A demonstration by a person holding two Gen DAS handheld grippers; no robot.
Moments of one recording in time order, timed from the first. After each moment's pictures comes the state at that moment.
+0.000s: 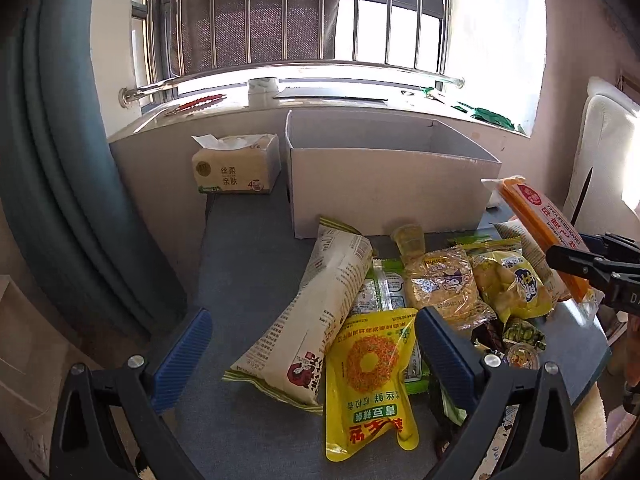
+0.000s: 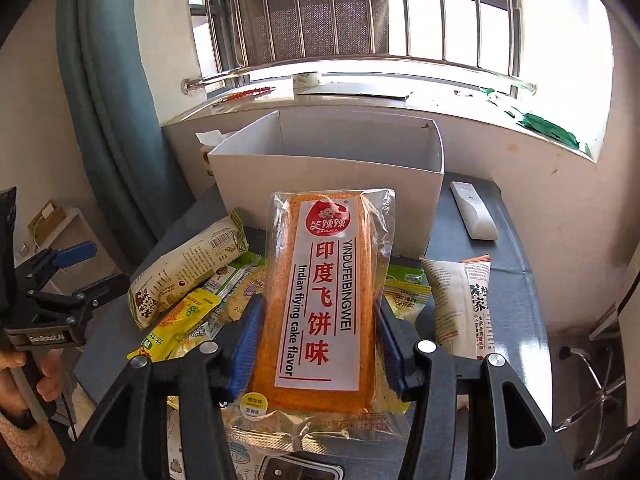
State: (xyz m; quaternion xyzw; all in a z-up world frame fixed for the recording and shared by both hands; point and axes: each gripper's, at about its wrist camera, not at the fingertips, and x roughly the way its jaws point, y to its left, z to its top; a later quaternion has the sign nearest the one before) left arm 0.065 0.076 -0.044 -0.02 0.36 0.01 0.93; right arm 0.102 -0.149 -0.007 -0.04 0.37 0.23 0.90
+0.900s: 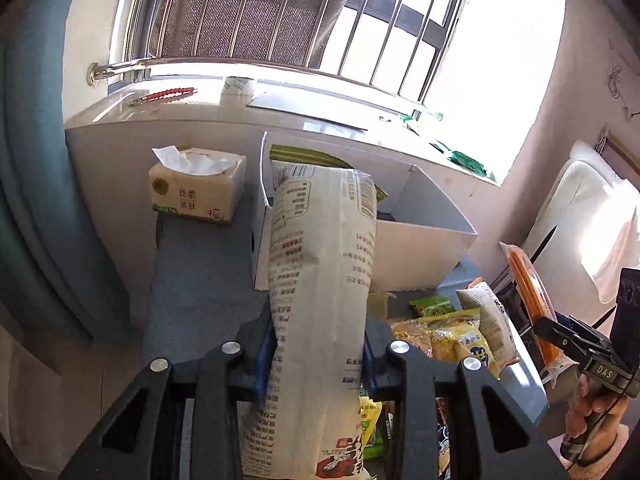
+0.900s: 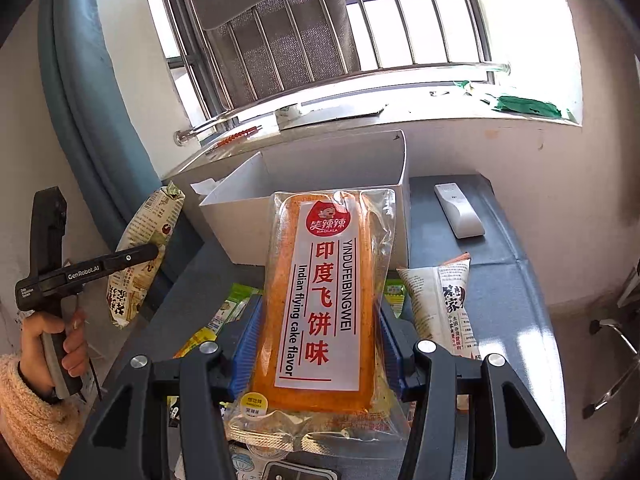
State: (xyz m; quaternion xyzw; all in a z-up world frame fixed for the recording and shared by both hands) left arm 0.122 0.110 0.005 -0.13 0.34 -0.07 0.93; right arm 0.123 -0.191 0.004 0.05 0.34 0.24 0.91
